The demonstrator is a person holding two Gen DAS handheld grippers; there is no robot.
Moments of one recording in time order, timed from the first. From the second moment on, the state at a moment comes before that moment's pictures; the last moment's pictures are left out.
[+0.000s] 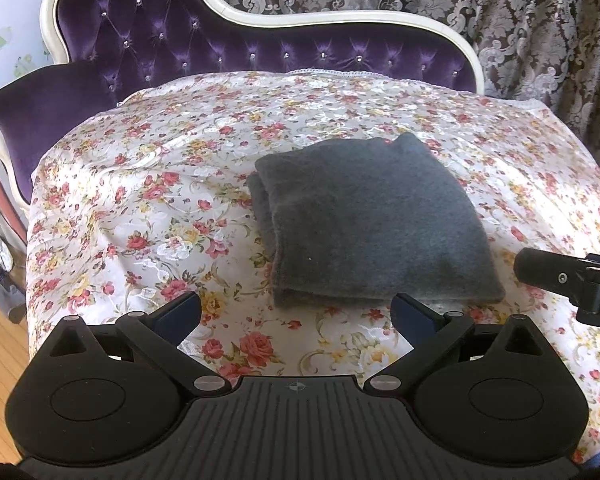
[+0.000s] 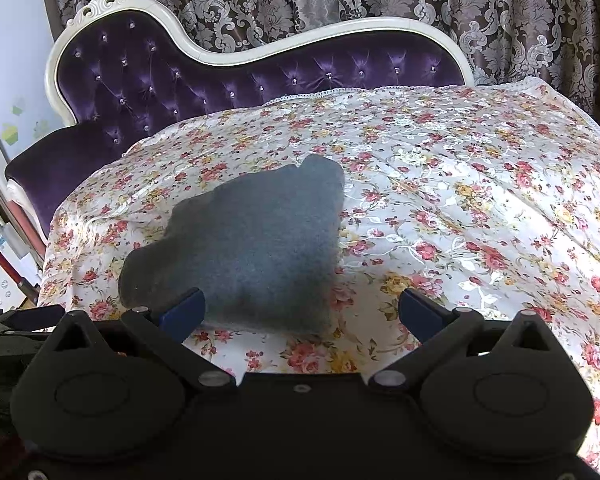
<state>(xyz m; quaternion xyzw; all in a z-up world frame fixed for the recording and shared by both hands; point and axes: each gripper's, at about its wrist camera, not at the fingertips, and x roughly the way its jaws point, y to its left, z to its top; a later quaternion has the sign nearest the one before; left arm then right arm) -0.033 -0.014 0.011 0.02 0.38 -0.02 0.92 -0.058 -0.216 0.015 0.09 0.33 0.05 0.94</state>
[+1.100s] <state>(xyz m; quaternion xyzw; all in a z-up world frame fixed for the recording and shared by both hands) -0.025 0.001 0.012 0.02 0.38 -0.01 0.92 -0.056 -0.217 0.005 0.10 0.34 0.06 0.93</state>
